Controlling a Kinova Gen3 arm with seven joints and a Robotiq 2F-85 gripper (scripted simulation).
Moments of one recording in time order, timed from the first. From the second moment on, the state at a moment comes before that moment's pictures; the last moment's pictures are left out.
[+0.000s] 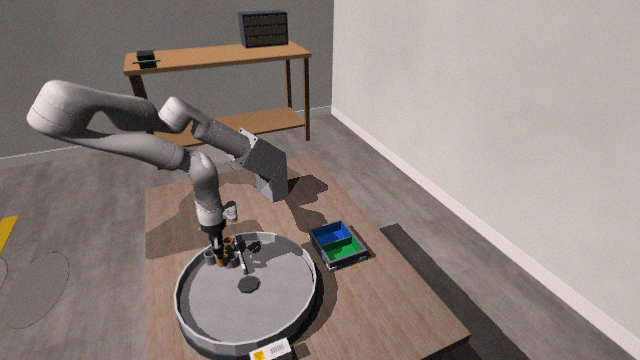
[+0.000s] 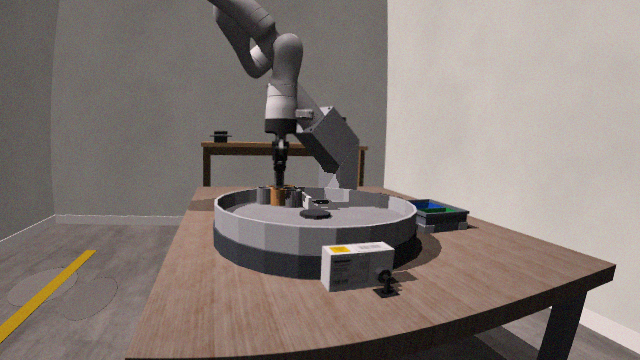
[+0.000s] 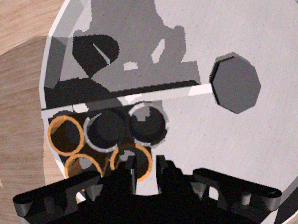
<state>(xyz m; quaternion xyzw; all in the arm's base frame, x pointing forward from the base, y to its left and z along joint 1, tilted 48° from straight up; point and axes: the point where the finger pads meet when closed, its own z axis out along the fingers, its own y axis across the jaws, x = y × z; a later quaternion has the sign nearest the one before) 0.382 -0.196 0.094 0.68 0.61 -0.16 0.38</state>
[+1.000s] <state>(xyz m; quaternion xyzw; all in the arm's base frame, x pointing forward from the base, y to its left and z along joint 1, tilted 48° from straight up) 0.388 -0.209 0.081 0.68 0.61 -0.16 0.38</state>
